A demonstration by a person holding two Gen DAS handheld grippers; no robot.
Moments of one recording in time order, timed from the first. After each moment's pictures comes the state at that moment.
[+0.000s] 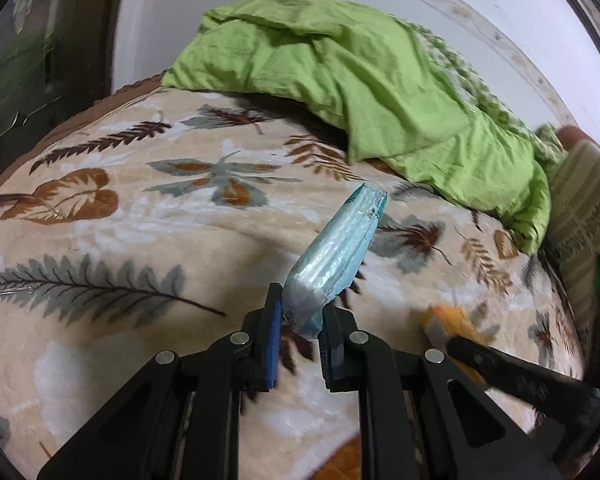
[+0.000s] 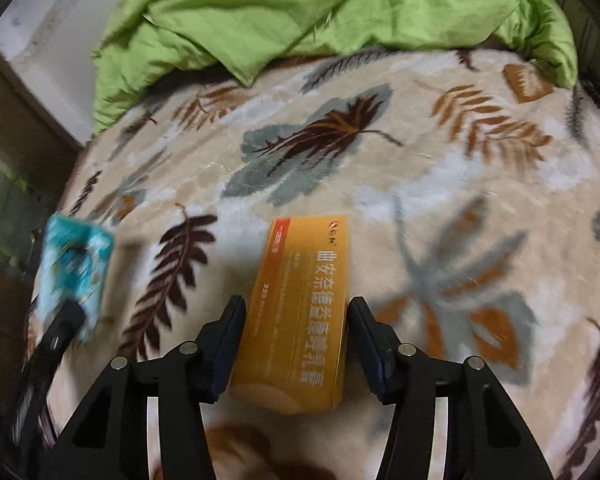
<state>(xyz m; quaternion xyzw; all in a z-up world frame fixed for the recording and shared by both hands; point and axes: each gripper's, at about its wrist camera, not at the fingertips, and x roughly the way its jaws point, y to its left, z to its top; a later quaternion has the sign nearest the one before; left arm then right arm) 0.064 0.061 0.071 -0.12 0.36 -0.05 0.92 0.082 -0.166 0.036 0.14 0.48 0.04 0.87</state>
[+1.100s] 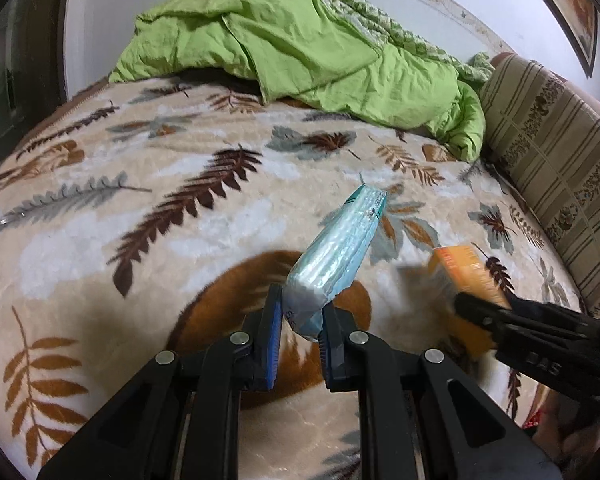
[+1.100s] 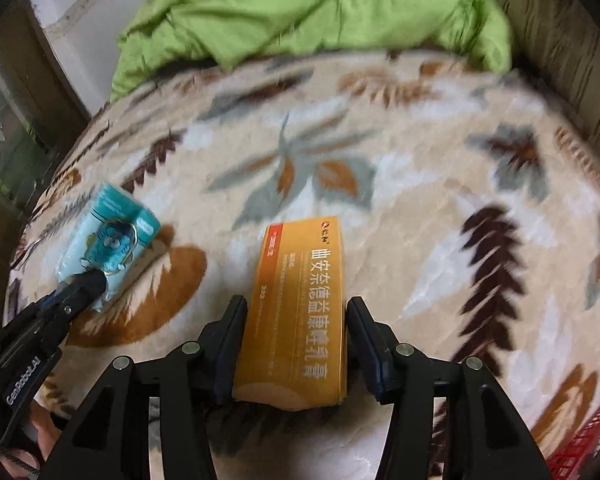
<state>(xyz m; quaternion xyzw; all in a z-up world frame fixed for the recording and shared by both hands) -0.060 -0.010 0.056 -0.05 0.38 -0.12 0.91 -0.065 -0.215 0.043 0.07 0.44 0.01 0.89</state>
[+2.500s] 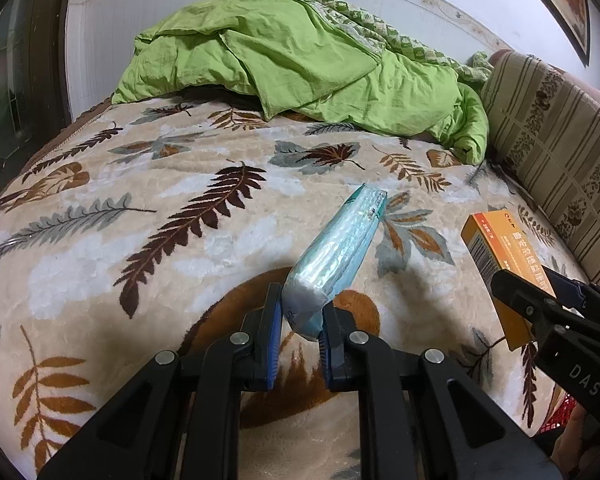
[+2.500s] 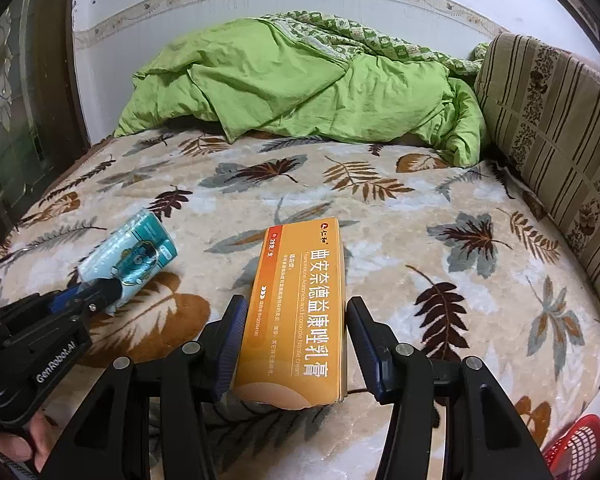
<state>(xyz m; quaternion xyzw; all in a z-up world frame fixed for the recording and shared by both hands) -0.058 -0.017 0.056 -0.03 0.36 -0.11 0.93 -0.088 -0.196 0.071 0.02 0.35 -0.01 0.94</state>
